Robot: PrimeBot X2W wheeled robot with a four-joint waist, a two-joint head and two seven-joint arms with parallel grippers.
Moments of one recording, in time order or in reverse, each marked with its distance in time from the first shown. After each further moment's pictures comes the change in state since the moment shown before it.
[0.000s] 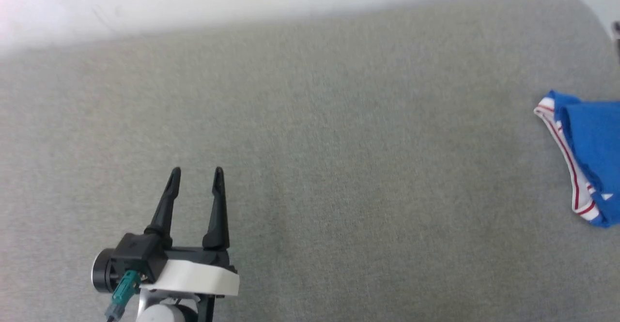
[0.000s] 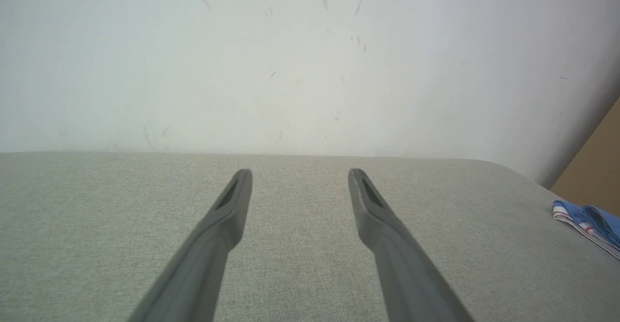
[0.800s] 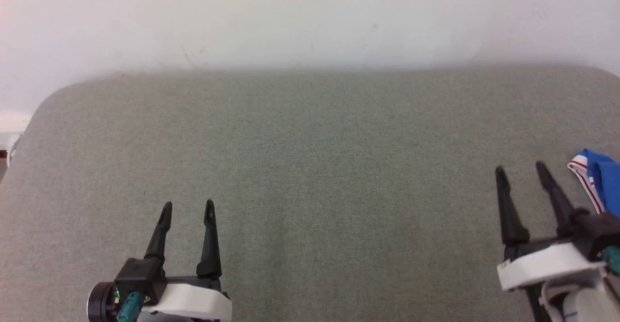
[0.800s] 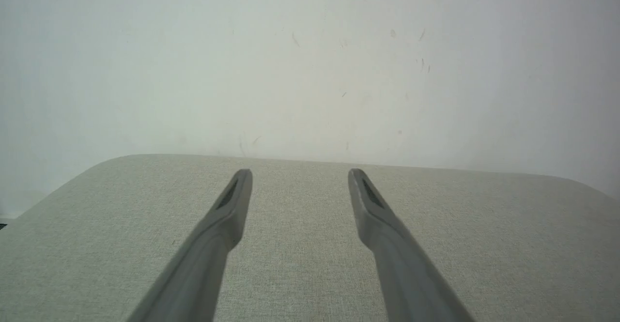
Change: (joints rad) left arm 0.077 0.000 0.030 0.051 0.042 0.035 0.000; right arm 0.644 0.513 -0.278 -0.440 0.061 0.000 -0.043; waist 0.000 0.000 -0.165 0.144
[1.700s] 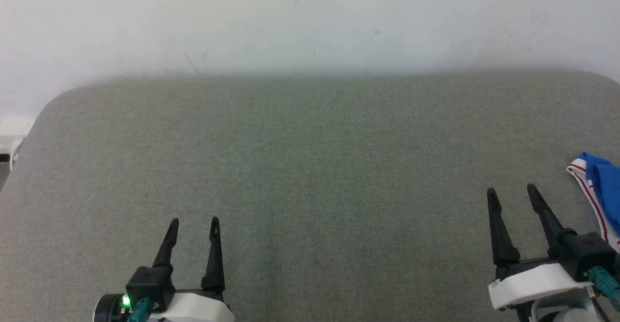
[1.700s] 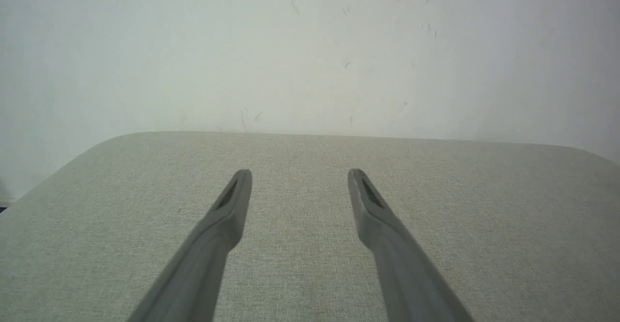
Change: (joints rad) left arm 0.015 0.000 0.000 0.077 0.030 -0.001 0.000; right arm 0.077 0.068 -0.025 -0.014 -0.067 0.000 0.000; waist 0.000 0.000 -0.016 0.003
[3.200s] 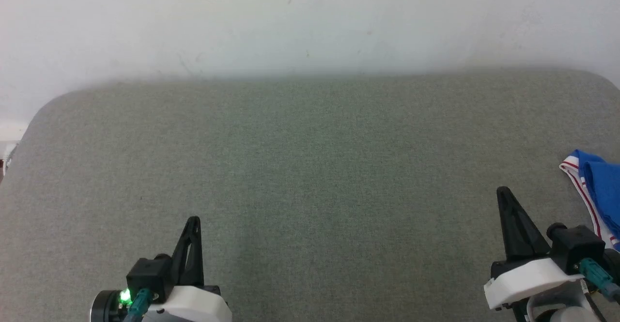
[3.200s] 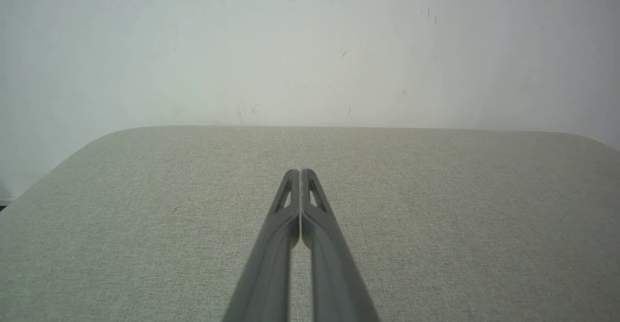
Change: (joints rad) left arm -0.005 0.000 0.012 -0.022 0.016 -0.002 0.073; right arm 0.000 0.001 0.016 -0.027 -0.017 0.000 0.073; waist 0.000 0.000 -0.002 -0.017
